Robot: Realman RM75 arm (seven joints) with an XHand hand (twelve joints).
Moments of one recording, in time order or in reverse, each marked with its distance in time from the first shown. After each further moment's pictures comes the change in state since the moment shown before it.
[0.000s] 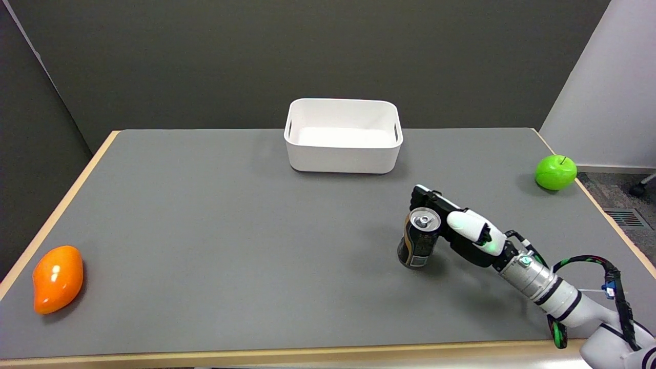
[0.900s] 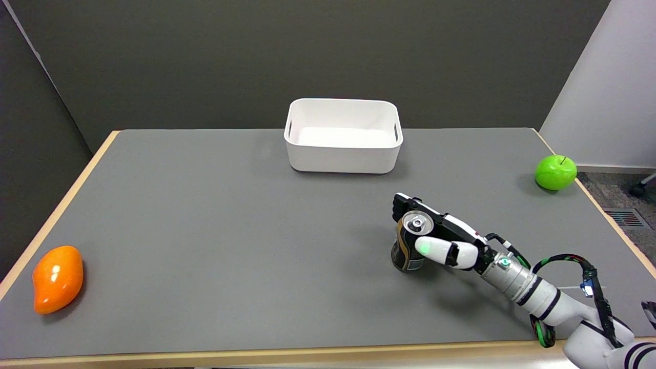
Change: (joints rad) arm 0.029 -0.033 -0.028 0.041 -0.066 -0.085 -0.002
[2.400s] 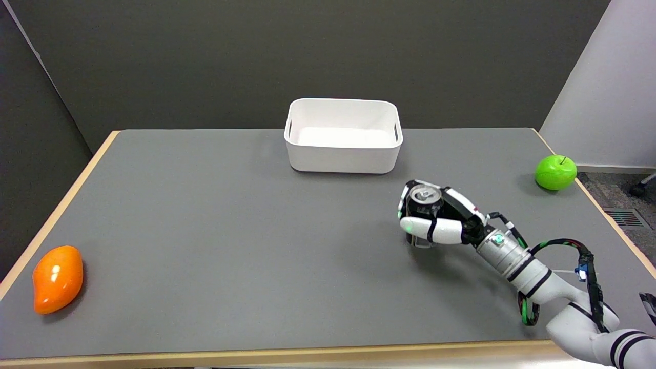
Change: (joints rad) arm 0.019 -0.033 0.088 0.117 0.046 -0.199 -0.132
